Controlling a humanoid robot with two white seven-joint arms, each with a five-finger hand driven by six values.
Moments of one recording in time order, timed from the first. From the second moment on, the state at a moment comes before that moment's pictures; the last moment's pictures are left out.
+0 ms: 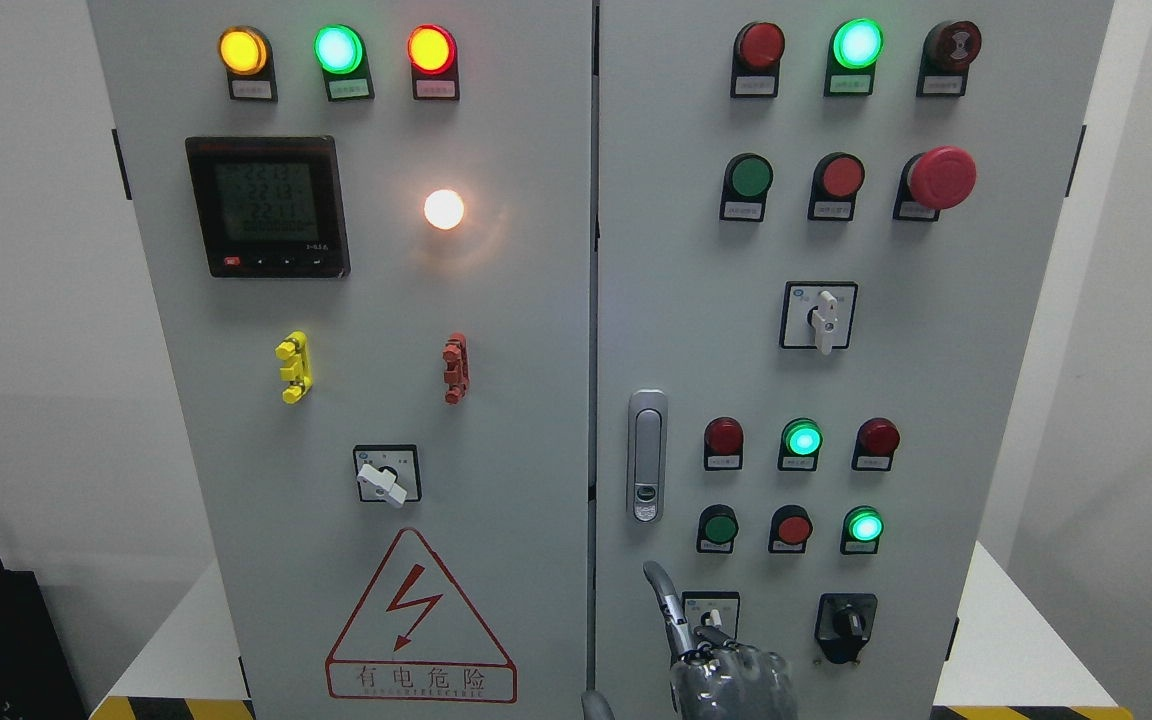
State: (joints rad) left arm 0.00 -0.06 0.00 0.00 -0.08 -0.05 0.02; right arm -0.17 0.09 0.35 -1.75 1.30 0.07 -0.33
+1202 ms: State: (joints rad) left arm 0.00 -0.06 0.00 0.00 -0.08 -0.05 0.02; right arm -0.28 0.10 0.35 -1.69 1.33 0.14 -0.28
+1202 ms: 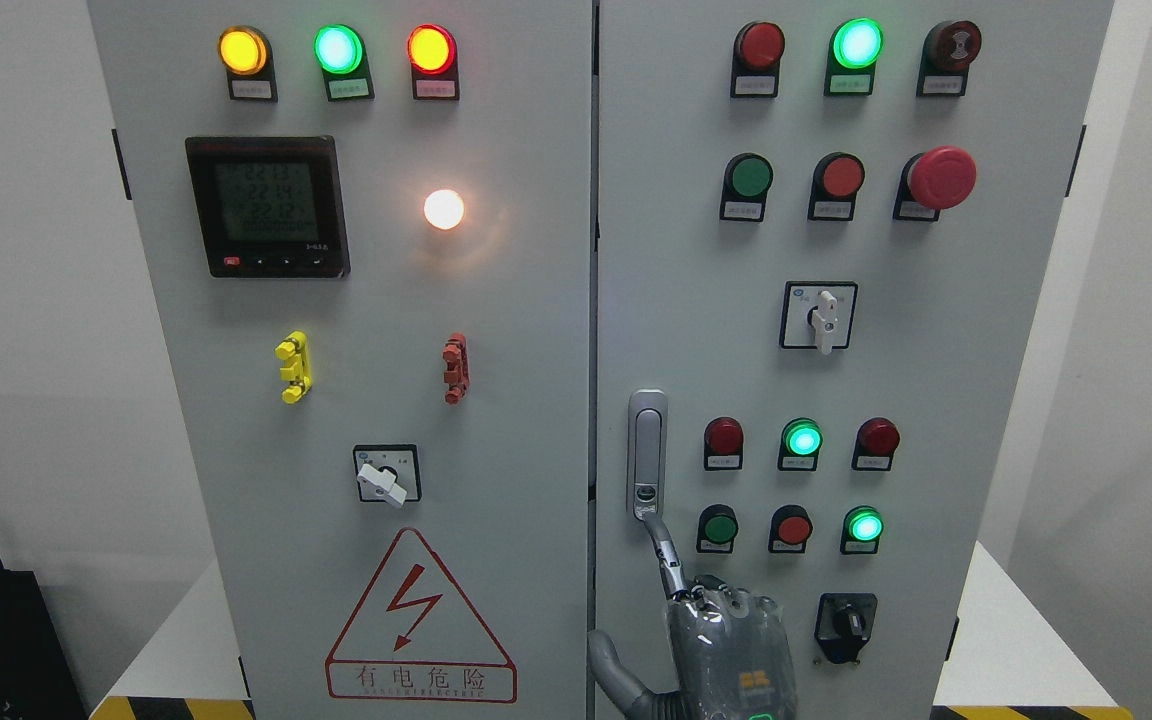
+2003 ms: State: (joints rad) left arm 0.00 -0.06 0.00 0.00 -0.08 -0.05 0.02; right arm -0.30 0.10 0.35 -1.67 1.33 0.15 -0.26
